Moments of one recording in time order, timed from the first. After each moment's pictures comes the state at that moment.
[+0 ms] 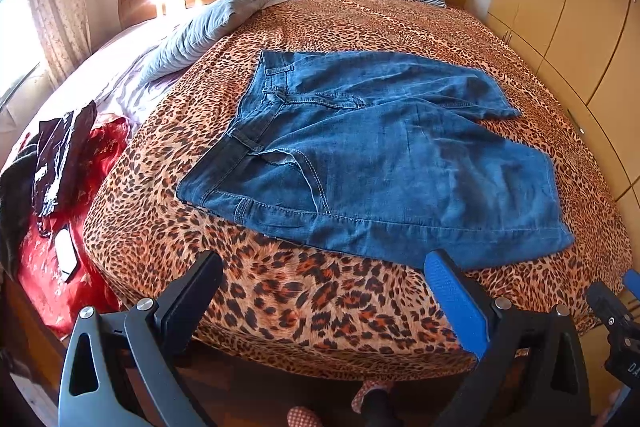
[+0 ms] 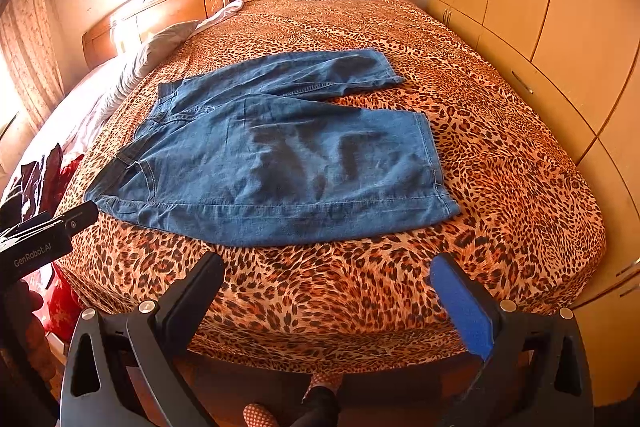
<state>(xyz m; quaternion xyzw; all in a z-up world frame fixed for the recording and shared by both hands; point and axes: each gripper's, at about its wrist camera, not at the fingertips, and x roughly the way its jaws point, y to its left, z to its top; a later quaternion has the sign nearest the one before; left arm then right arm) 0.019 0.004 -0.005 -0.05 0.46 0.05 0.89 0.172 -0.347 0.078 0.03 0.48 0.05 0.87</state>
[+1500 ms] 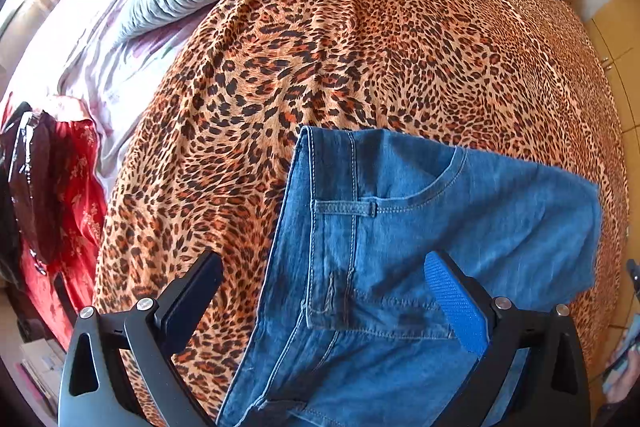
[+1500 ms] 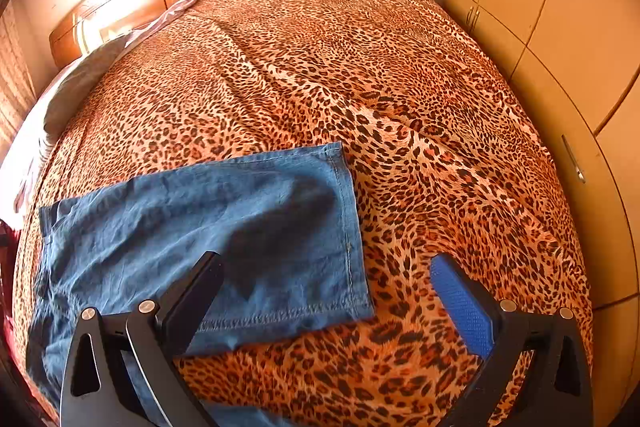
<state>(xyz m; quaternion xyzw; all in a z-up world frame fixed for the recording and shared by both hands) 0.465 0.168 -0.059 -0.15 0.63 0.10 0.75 0.646 -0.429 0.000 0.02 0.54 0.06 0.84</state>
